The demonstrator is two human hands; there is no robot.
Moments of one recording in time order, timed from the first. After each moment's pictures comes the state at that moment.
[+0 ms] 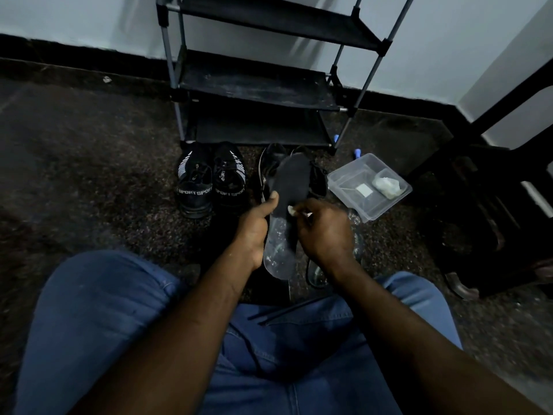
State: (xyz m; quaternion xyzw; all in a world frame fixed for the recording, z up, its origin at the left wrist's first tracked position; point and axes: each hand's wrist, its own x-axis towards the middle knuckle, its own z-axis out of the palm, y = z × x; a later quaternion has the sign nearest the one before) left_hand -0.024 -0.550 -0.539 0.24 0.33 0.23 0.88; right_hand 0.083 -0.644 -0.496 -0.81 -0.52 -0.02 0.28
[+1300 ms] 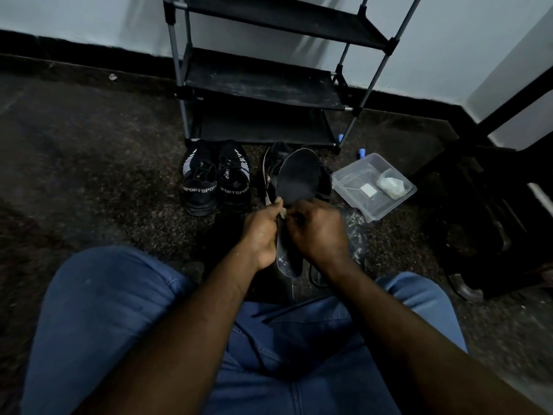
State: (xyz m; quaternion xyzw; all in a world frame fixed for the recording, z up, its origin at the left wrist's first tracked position) left_hand -0.027 -0.561 -0.519 0.25 0.38 0.22 0.87; right_hand 0.073 -0.634 -0.501 -0.79 -0.56 -0.04 0.26
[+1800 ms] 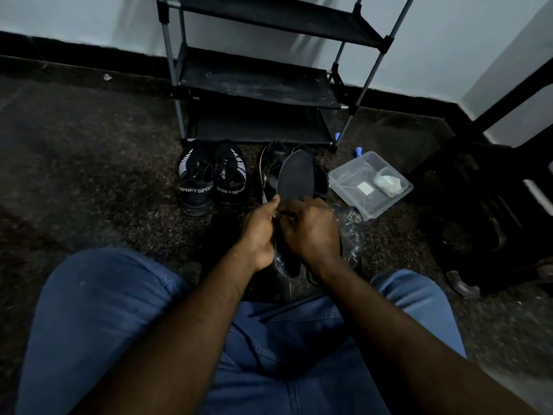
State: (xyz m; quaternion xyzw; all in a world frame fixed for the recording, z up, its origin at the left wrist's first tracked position) left_hand -0.029 -0.566 -0.514 0.28 0.35 0.22 0.87; right_hand 0.061 -0.633 -0.498 -0.79 -0.56 -0.05 0.24
